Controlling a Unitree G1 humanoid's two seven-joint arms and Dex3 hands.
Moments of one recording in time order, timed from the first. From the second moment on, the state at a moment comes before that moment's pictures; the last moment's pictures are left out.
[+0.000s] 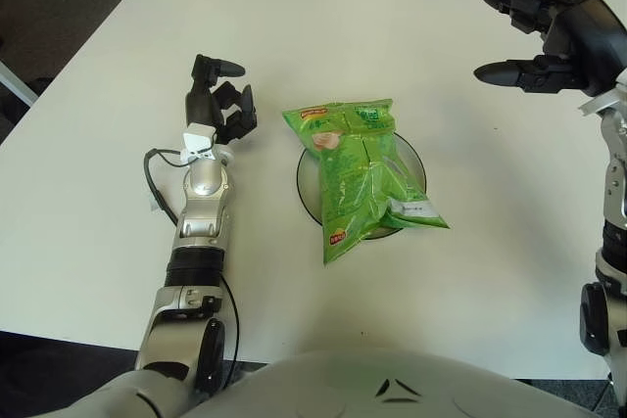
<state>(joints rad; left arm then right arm) -0.29 0.07 0.12 0.21 0.05 -0.33 0.18 -0.47 -0.58 -0.24 -0.34 0.09 0.20 0.43</state>
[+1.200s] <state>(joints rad) -0.31 0.08 0.12 0.25 0.04 -0.32 0.18 -0.24 -0.31 -0.46 0.12 0.14 -0.29 0.08</state>
